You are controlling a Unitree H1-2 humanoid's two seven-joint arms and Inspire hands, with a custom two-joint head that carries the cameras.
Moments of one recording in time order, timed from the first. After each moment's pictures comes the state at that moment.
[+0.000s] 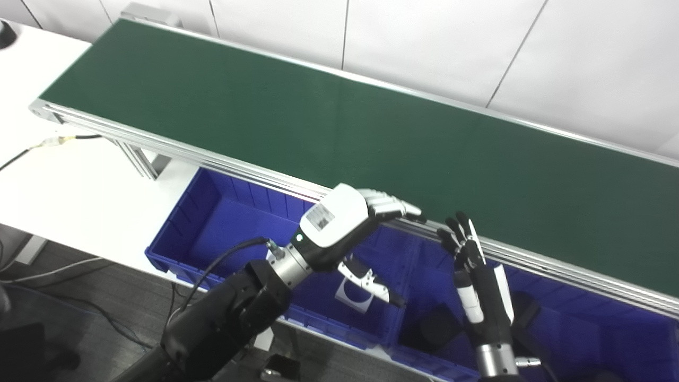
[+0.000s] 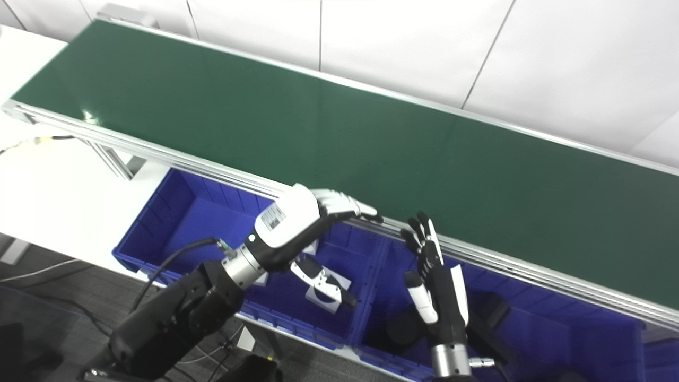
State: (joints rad) left arm 0.04 0.26 -0.47 -0.16 0.78 -0.28 0.13; right arm 0.21 -0.04 0.21 0.04 -0.08 -0.26 0.11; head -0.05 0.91
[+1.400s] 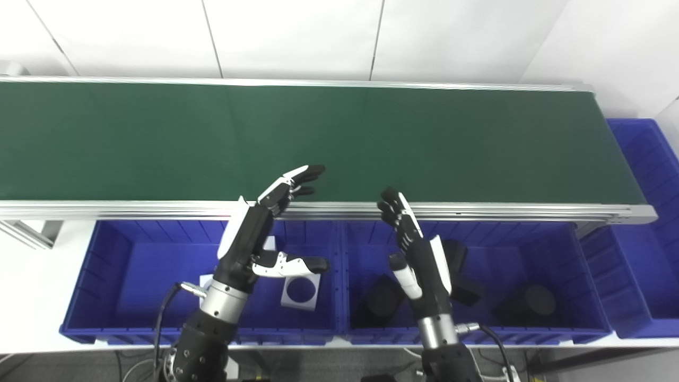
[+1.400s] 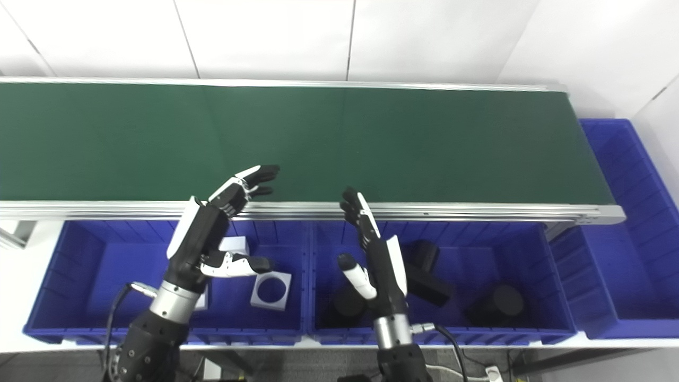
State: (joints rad) left arm 0.15 0.06 -0.35 -0.12 0.07 -0.30 -0.11; right arm 0.29 -0.03 0.29 0.03 -0.17 -0.42 -0.18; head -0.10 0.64
